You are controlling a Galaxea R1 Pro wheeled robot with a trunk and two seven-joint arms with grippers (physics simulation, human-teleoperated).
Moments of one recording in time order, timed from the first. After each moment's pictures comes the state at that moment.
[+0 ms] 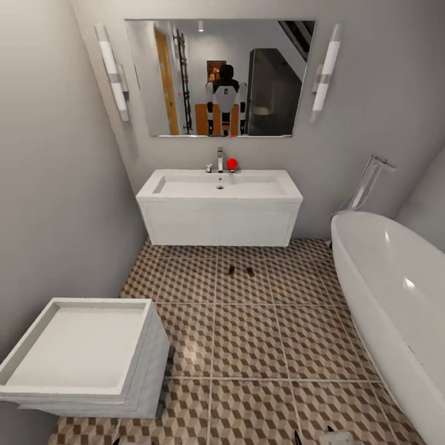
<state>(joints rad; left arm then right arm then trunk) -0.37 -0.01 -0.25 0.07 0.06 -0.70 0.18 -0.33 -0.05 0.22 -0.04 -0.09 -0.73 -0.06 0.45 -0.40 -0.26</state>
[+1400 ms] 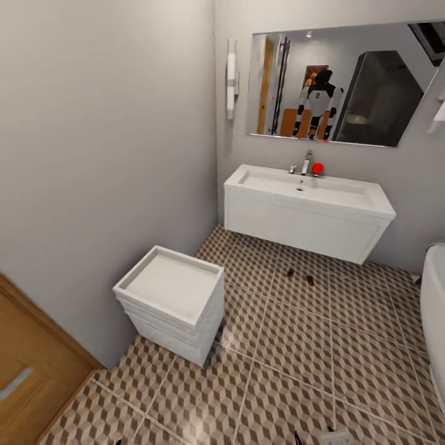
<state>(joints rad) -0.37 -0.02 -0.25 0.08 0.06 -0.70 0.18 -0.33 -0.05 0.22 -0.04 -0.08 -0.73 -0.06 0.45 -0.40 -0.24</state>
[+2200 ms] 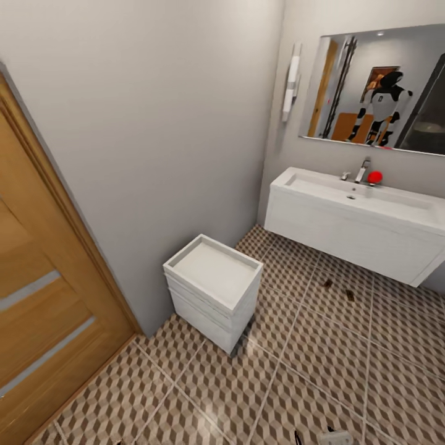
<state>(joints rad) -0.36 -0.02 -0.25 0.08 0.06 -0.70 0.18 -0.33 -0.05 0.22 -0.04 -0.08 -0.73 -0.06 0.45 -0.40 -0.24</state>
